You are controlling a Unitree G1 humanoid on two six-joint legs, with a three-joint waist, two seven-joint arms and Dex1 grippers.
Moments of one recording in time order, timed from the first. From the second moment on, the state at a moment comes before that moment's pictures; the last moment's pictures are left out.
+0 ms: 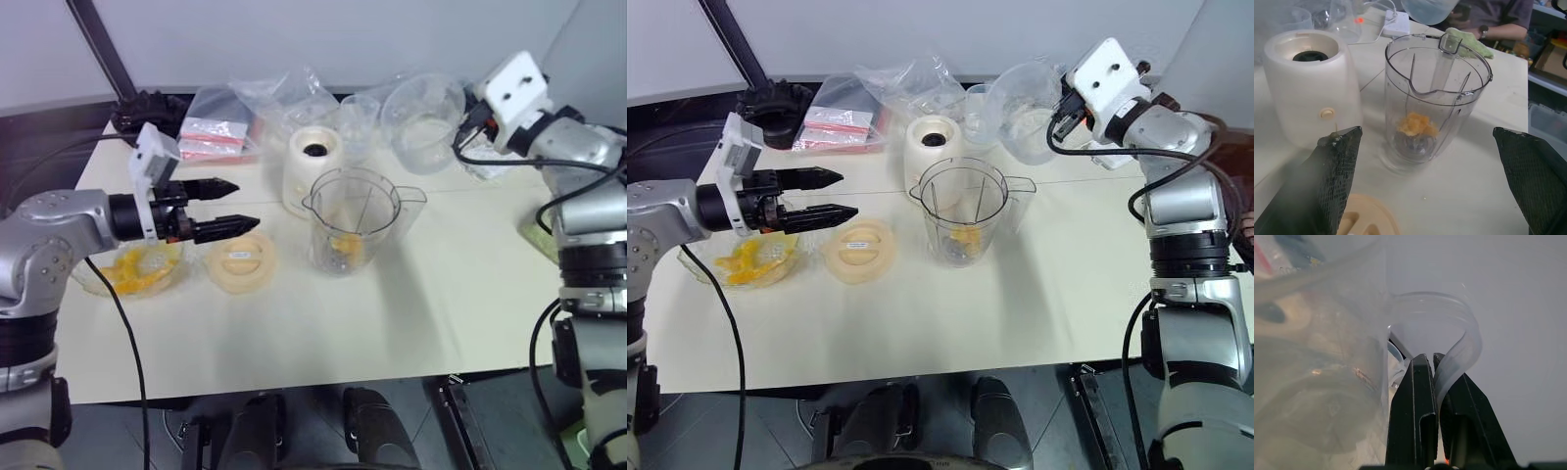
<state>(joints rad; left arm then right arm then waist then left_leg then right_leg) -0.56 0.87 0.17 -0.24 -0.78 0.91 -0.96 -0.90 -0.75 0.03 0.30 -0.04 0.06 0.62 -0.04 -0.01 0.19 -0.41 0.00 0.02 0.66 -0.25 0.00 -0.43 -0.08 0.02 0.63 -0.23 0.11</state>
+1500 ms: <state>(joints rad) -0.56 0.86 0.14 -0.25 -0.77 0.91 -0.94 -0.71 -0.62 -0.49 0.19 0.14 0.40 0.21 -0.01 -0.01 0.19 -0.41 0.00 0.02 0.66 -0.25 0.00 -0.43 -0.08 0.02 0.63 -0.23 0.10</state>
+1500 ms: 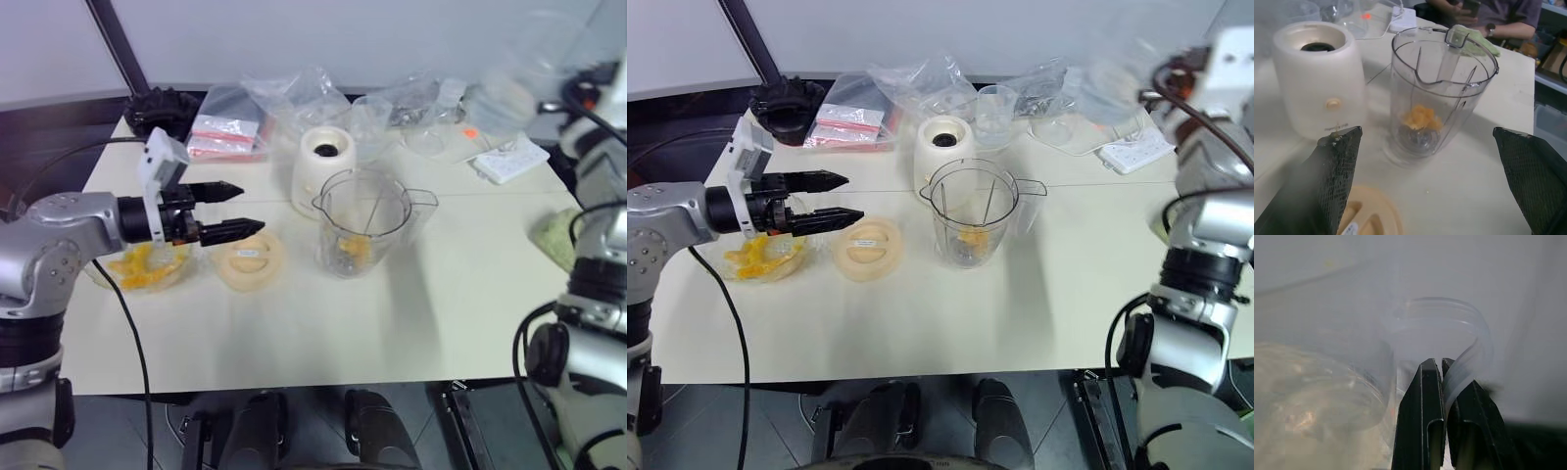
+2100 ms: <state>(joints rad) -0.53 0.81 0.13 -0.31 -0.78 0.89 -0.91 -0.48 -0.56 -0.55 0.70 0.16 0.01 0.12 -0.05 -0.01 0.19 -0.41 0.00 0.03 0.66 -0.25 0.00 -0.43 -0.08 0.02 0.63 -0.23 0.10</state>
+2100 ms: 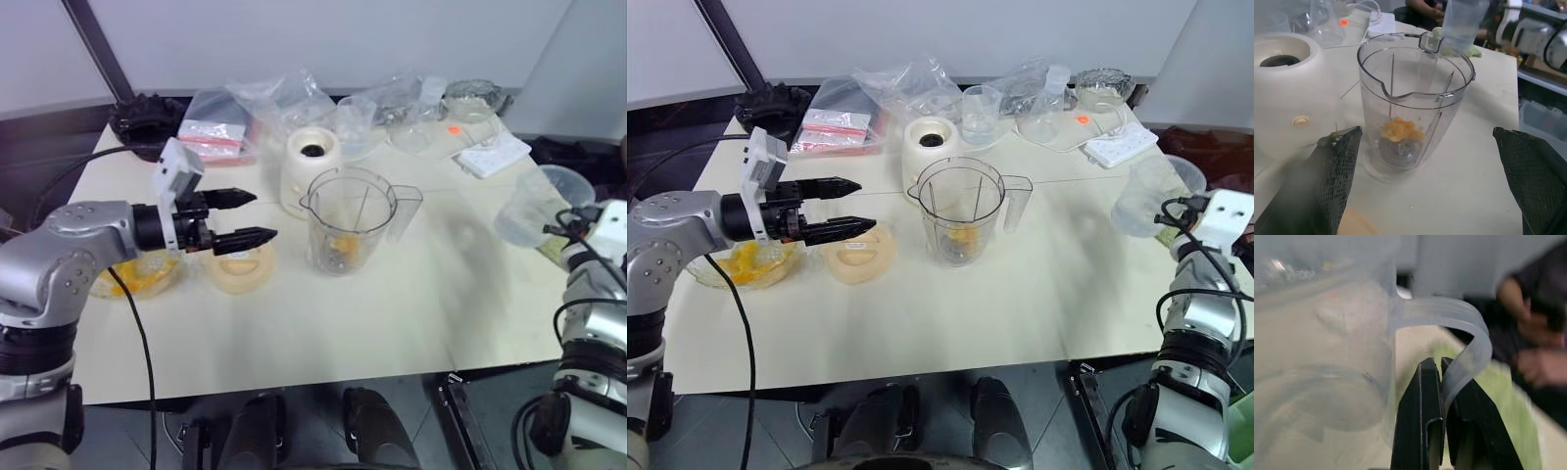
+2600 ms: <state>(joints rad) -0.47 0.85 0.14 -0.35 -0.80 0.91 -0.92 -0.59 -0.53 -0.47 0.95 0.16 -0.13 0.06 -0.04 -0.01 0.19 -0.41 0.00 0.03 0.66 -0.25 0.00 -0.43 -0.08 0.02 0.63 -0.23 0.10</state>
